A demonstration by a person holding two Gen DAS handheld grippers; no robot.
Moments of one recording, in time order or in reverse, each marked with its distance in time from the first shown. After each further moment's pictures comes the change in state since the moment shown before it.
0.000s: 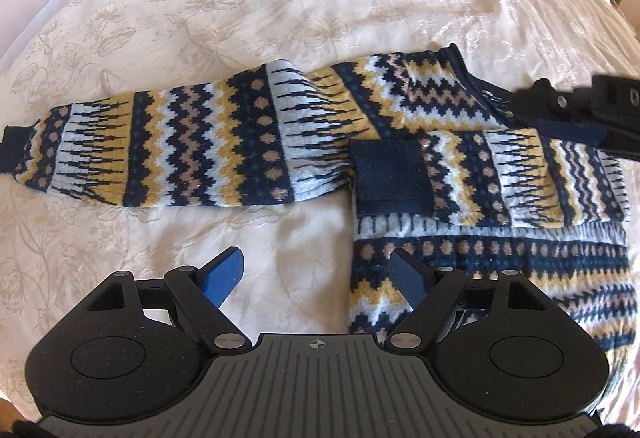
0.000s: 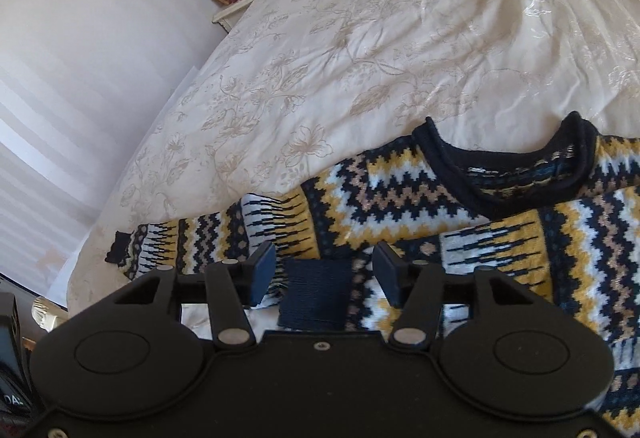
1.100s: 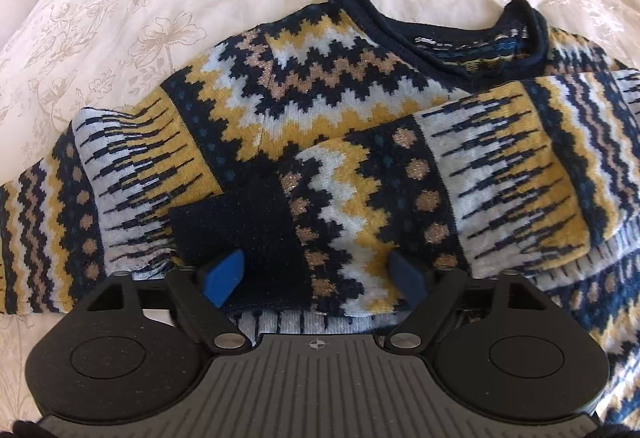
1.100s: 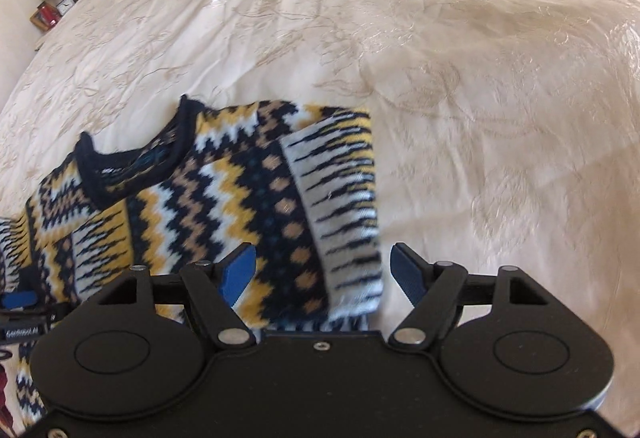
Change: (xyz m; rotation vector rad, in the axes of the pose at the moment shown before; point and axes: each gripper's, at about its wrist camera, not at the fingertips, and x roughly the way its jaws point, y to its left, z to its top) left arm 0.109 -0.111 0.032 0.219 0.038 0.064; right arm -0.051 -0.220 -0.017 0.170 0.009 -0.456
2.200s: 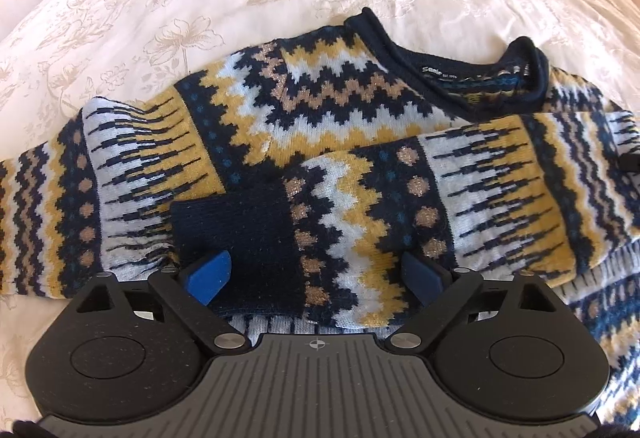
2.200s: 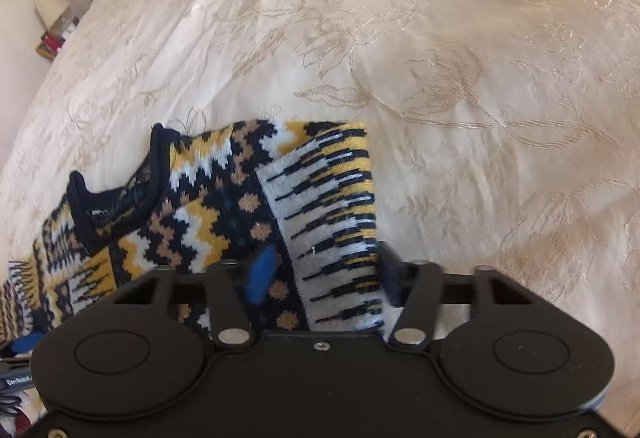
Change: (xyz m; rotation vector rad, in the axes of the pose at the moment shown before) left arm -0.010 0.007 -0.010 -0.087 -0.082 -0.039; right arm 0.042 -0.032 0.016 0.106 0.030 0.148
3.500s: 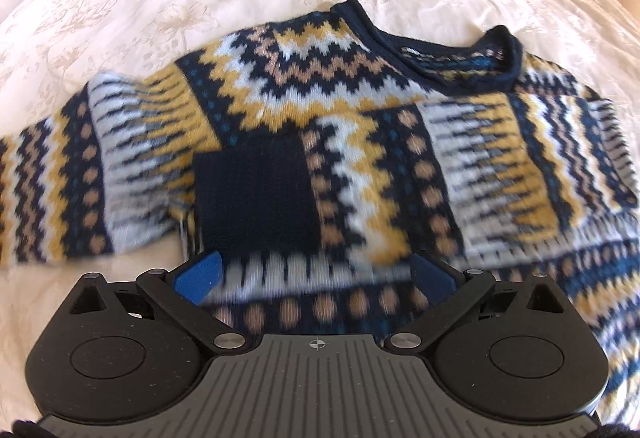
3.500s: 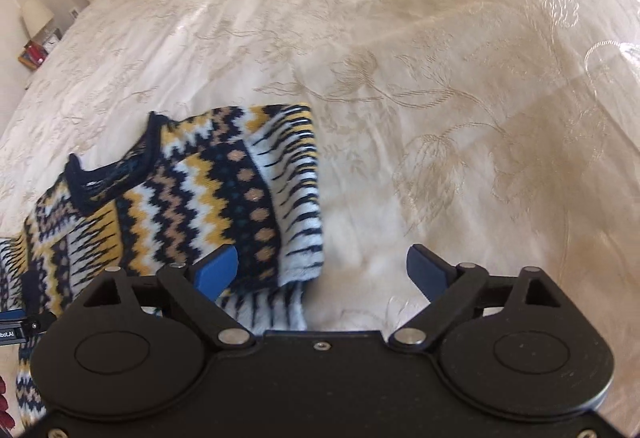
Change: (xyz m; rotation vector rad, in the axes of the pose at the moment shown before) left arm -0.016 0.000 -0.024 0.001 0.025 -0.060; right arm -0.082 0.007 -0.063 -0.029 -0.105 -0.120
